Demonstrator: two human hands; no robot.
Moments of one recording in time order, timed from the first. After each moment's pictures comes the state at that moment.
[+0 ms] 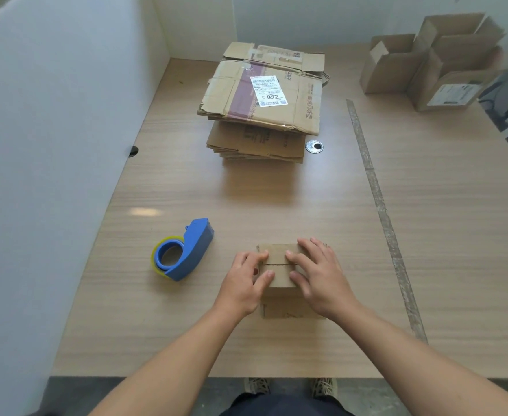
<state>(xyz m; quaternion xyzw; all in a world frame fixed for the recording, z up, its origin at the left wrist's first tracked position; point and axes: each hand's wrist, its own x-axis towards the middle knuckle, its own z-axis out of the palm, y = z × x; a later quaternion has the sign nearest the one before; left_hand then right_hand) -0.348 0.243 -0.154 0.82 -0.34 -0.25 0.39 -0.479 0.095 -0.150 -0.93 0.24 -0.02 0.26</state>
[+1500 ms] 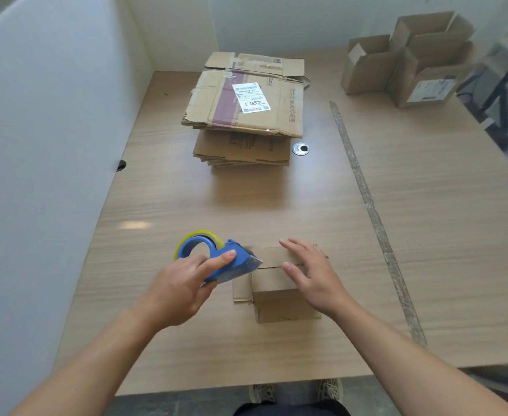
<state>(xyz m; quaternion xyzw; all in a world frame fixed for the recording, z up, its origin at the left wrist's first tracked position) -0.274 0.306 -0.095 0.75 -0.63 -0.06 0.17 -0.476 0.094 -0.140 -0.85 0.26 -0.12 0.44</state>
